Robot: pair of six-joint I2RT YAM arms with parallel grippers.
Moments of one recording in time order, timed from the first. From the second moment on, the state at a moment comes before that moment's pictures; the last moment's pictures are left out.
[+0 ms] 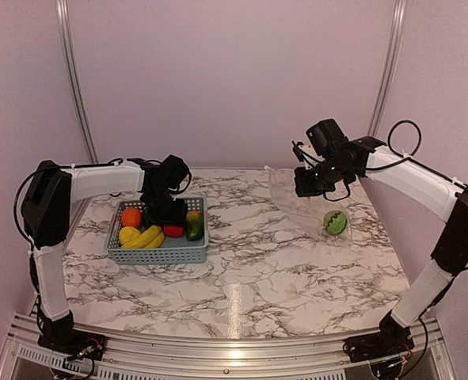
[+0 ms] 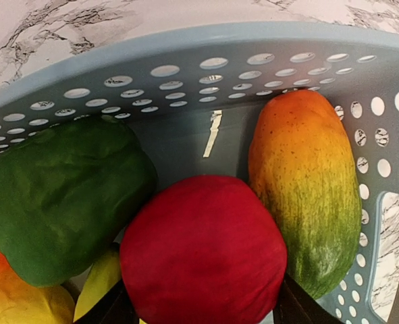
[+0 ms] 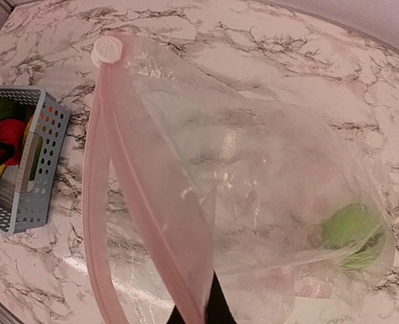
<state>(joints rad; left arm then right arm) -0.60 2.00 1.54 -0.80 -0.14 -0.51 0.54 1.61 1.50 -0.80 0.03 0.27</state>
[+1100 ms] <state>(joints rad) -0.76 1.66 1.61 -0.49 0.19 -0.54 0.62 1.74 1.66 -0.80 -0.08 0.32</state>
